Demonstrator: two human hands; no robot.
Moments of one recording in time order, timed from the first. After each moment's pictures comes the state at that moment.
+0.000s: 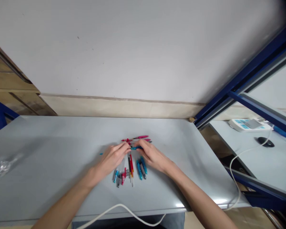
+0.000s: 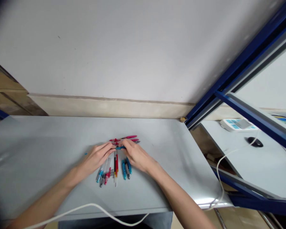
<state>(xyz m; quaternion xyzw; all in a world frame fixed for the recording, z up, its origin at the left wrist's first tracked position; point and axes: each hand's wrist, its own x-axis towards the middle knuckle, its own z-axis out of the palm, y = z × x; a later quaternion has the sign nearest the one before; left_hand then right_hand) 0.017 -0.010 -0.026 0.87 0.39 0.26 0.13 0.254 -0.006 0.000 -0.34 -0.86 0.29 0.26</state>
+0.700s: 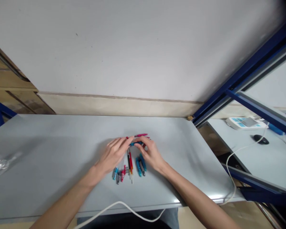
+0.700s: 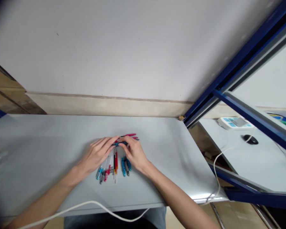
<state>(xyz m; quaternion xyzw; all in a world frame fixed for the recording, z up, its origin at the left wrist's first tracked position) 0.021 -0.014 -0.018 0.88 0.39 0.26 0.00 0.236 -0.011 -0.010 -0.40 -0.76 0.31 0.40</state>
